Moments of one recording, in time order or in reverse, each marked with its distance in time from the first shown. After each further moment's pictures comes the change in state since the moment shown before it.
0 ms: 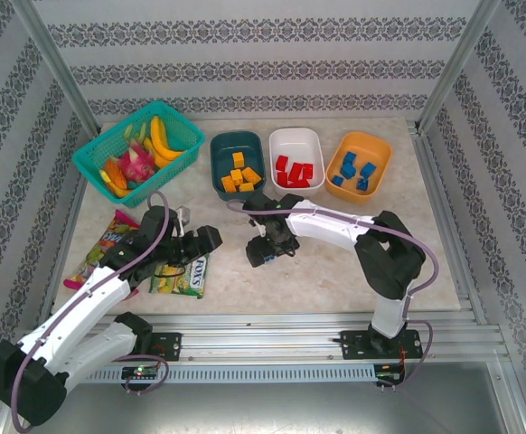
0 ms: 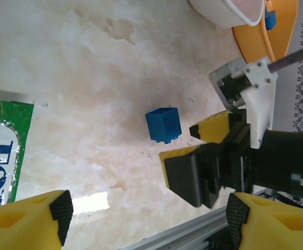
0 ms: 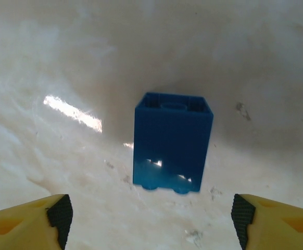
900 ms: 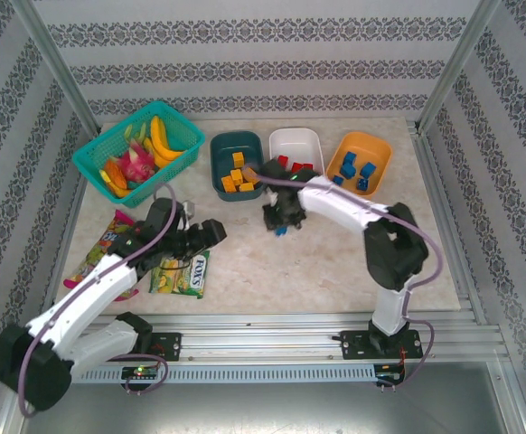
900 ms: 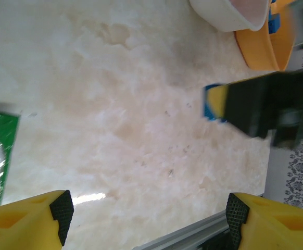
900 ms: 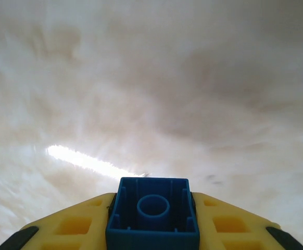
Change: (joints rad) left arm -0.003 0.151 0.088 0.040 0.011 -0.014; right arm -0.216 -0.016 0.196 -0.060 0.054 -0.026
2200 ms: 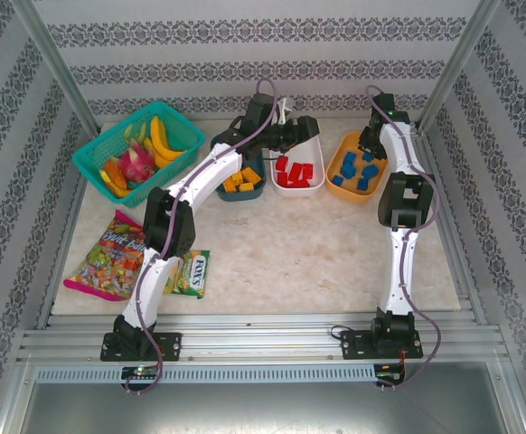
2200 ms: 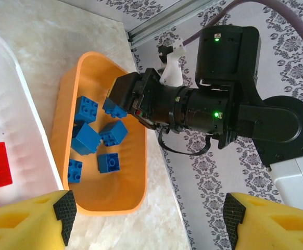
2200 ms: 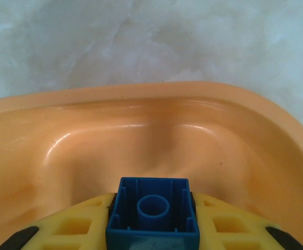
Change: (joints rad) left arm -0.077 1.321 1.512 0.197 0.196 0.053; right arm -0.695 0.720 0.946 -0.088 0.112 0.140
